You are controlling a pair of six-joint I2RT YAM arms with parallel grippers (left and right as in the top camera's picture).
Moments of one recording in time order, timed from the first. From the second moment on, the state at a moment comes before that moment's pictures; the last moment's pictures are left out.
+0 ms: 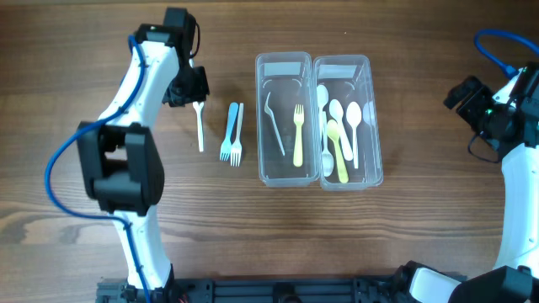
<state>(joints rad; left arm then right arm) -0.13 2.16 1.82 -1.17 -0.03 -0.32 -0.39 1.39 1.18 -0.73 -0.12 0.36</state>
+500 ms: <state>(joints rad) -0.14 2.29 1.80 -1.10 -0.01 -0.27 -0.39 1.39 1.18 -0.73 -0.12 0.36</state>
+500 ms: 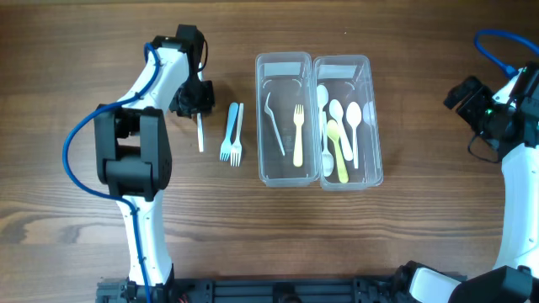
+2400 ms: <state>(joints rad) -0.45 1.93 1.97 -1.29 -0.10 -0.47 -0.39 1.39 1.18 -0.73 -0.12 0.36</state>
